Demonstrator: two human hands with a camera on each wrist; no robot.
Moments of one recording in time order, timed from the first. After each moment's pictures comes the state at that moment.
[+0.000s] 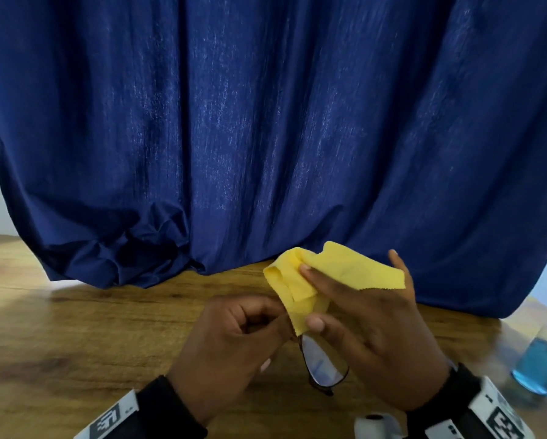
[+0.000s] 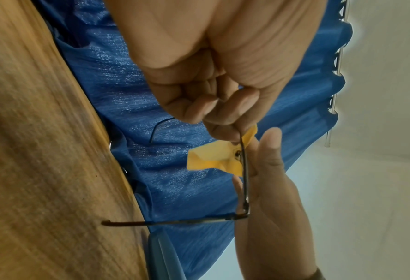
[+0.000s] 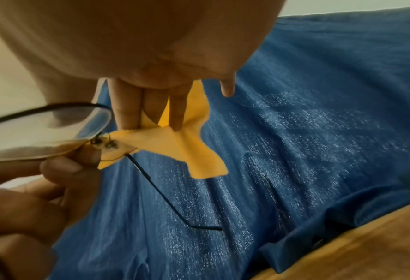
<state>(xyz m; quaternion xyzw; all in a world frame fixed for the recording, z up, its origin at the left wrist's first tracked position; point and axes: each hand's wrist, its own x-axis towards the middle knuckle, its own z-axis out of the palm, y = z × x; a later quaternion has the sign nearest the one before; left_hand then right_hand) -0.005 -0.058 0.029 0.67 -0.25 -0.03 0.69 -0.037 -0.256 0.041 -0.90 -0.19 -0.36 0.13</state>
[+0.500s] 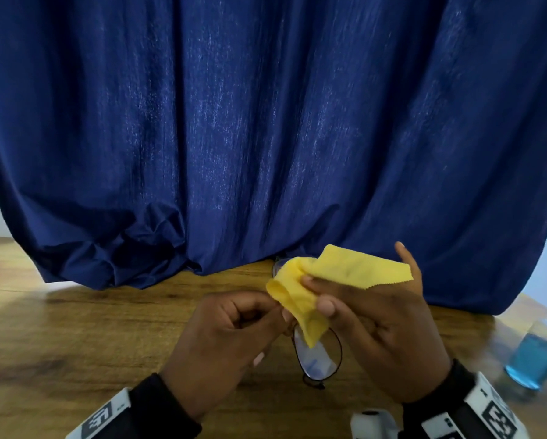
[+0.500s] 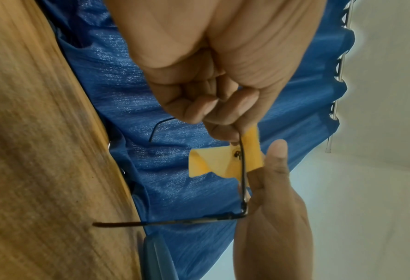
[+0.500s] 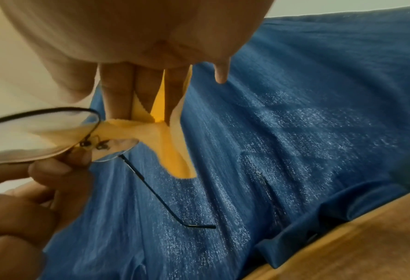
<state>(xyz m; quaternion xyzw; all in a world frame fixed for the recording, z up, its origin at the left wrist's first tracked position) -0.004 -0.057 0.031 0.67 -0.24 -0.03 0.71 -0.038 -0.260 0.042 -0.88 -0.20 -0.40 0.18</state>
